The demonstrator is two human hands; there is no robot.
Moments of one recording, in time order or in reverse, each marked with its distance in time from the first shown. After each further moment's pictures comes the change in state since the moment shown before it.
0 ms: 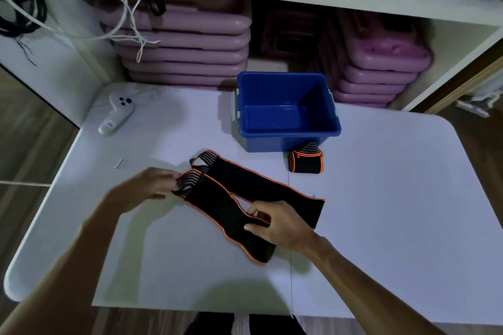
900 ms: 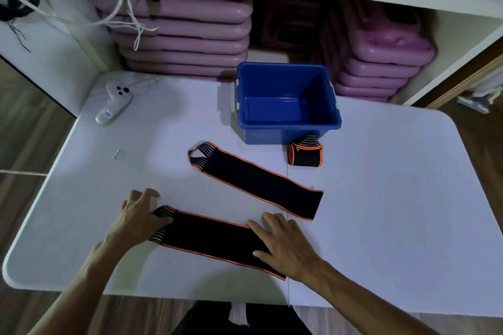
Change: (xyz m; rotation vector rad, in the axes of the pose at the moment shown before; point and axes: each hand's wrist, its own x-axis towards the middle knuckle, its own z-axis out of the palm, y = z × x) left_hand -0.027 -0.077 0.045 0.492 0.420 -0.116; right_hand -0.049 0.028 0.043 -0.650 -0.105 -0.087
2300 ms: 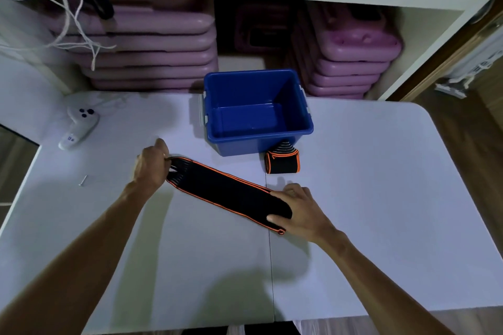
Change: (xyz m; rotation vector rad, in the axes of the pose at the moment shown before) left_hand 0.115 0.126 -0.017 0.087 0.328 0.270; right_hand 0.009 0.100 -0.042 0.462 -0.022 0.421
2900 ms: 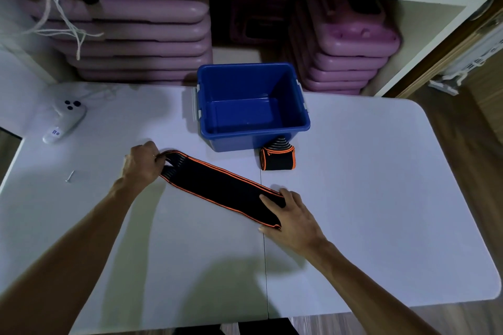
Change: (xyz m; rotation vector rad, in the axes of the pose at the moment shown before) left_hand 0.006 -0.011 0.010 -0.047 -0.031 -0.086; right_hand -0.011 -0.001 0.028 -0.273 0.091 -0.069
